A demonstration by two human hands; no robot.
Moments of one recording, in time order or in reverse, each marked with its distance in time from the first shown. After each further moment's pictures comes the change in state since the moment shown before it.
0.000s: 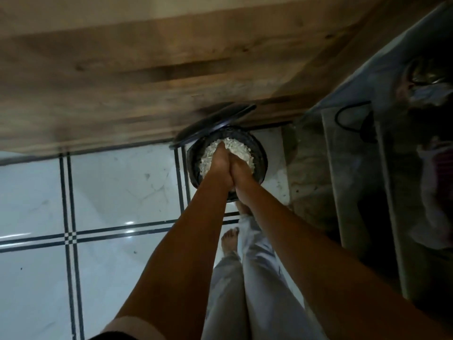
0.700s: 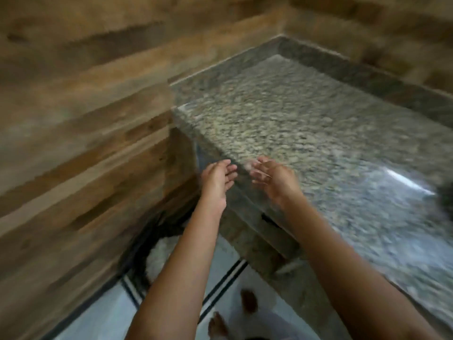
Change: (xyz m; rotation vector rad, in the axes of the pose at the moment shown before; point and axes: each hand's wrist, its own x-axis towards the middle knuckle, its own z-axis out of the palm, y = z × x) left_hand -0.305 -0.127 0.156 0.577 -0.540 0.517; right_hand -0.351 0.014 -0.251 0.862 0.425 -0.662
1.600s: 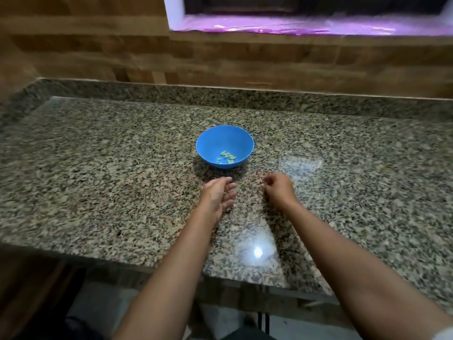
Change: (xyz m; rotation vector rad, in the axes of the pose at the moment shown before) left_hand -0.210 -0.244 0.378 0.482 -0.572 -0.223; right_hand -0.119 -0.088 -0.522 -0.931 0.738 -0.195
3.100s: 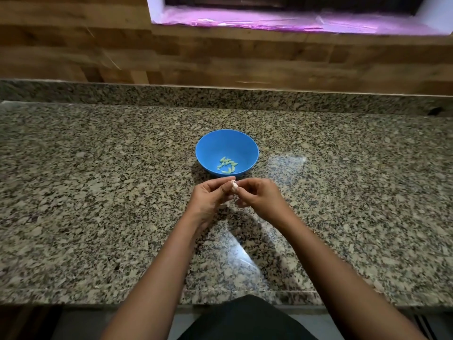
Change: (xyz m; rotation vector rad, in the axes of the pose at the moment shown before) left_hand 0.053 0.013 -0.055 -0.007 -0.402 0.237; right_hand -0.042 -0.075 0.021 0.375 -0.106 -0.188
